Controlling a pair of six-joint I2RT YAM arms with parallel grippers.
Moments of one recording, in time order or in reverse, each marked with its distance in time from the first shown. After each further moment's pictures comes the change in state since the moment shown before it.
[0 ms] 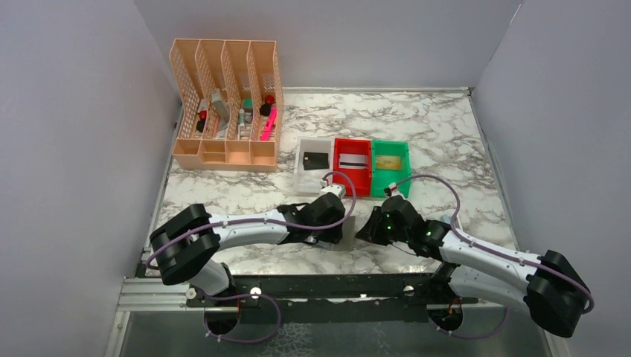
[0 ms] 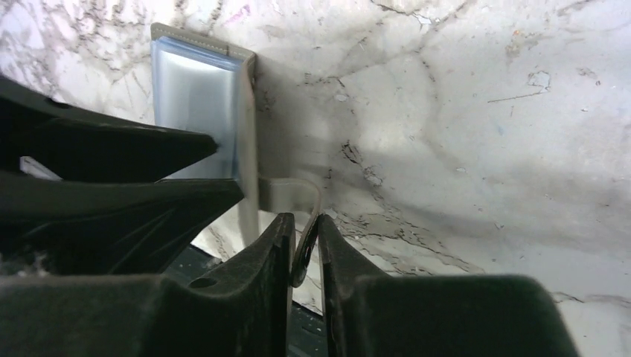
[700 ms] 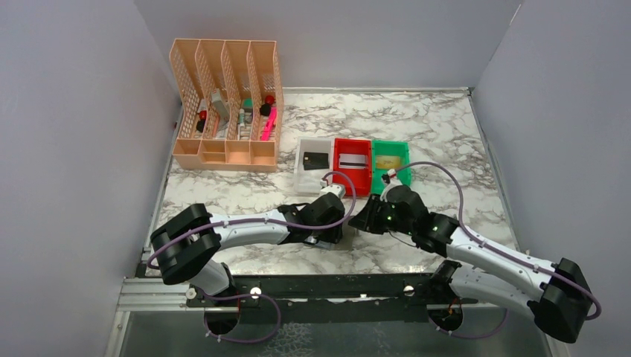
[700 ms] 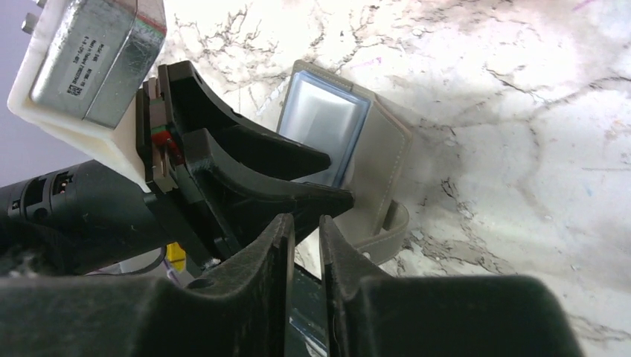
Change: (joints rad) left arm 0.000 0.023 0.000 0.004 0.000 -0.026; right arm 0.000 -0.086 0.125 -0.027 -0.035 -0.072
